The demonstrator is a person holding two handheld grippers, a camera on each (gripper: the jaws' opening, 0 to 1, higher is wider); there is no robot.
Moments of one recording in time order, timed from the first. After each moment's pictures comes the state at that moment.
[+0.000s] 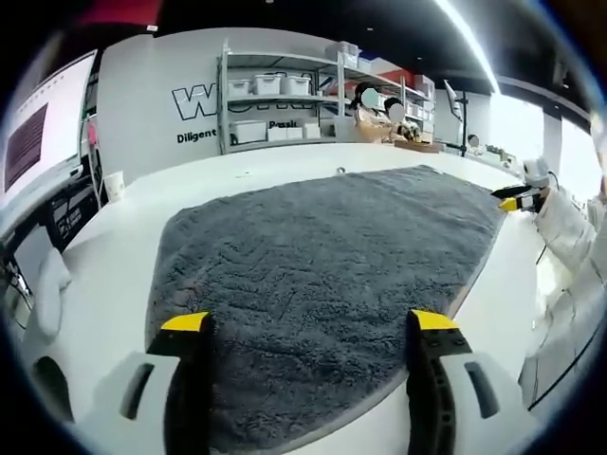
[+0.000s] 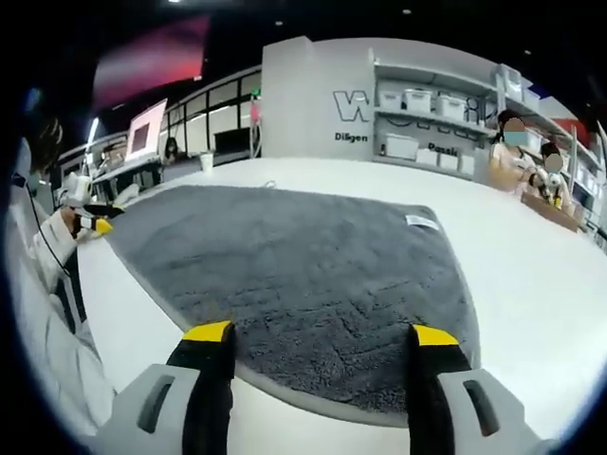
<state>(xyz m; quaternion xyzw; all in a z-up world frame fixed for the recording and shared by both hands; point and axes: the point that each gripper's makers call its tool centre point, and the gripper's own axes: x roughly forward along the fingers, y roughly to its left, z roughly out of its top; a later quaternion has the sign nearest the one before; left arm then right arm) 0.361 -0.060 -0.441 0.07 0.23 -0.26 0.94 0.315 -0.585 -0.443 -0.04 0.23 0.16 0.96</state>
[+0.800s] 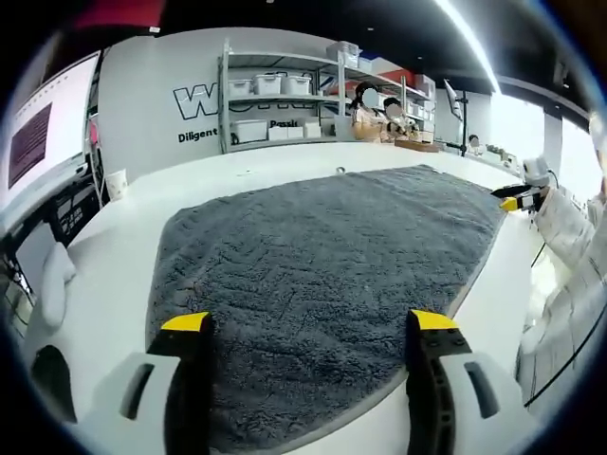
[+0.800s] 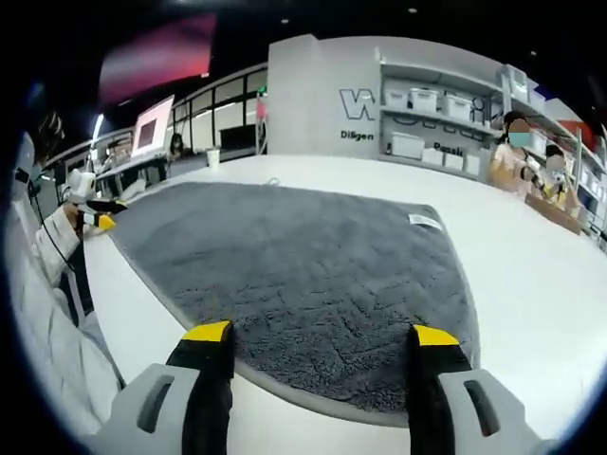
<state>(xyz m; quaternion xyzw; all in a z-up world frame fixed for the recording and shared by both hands) 0.348 -0.057 -0.441 0.07 0.23 -0.25 0.94 0.304 -0.581 -0.443 -0.05 0.24 0.17 0.95</state>
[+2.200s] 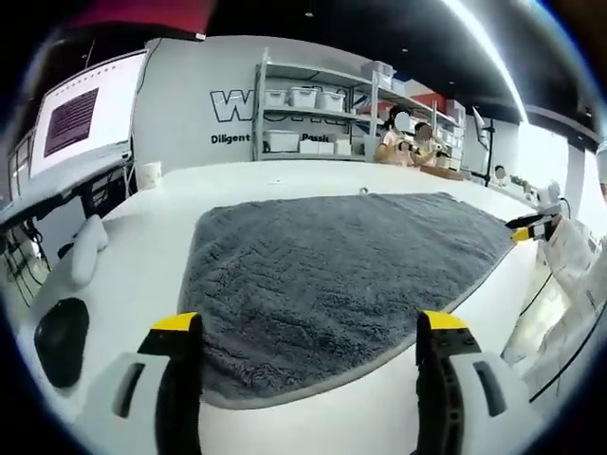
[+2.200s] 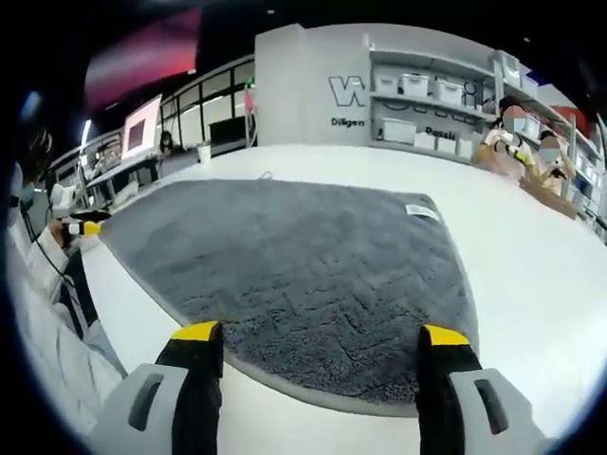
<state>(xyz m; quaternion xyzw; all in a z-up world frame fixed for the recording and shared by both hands) 0.318 -0.036 -0.424 0.01 0.21 -0.18 0.96 0.300 -0.577 -0.440 -0.03 0.28 0.15 0.95</state>
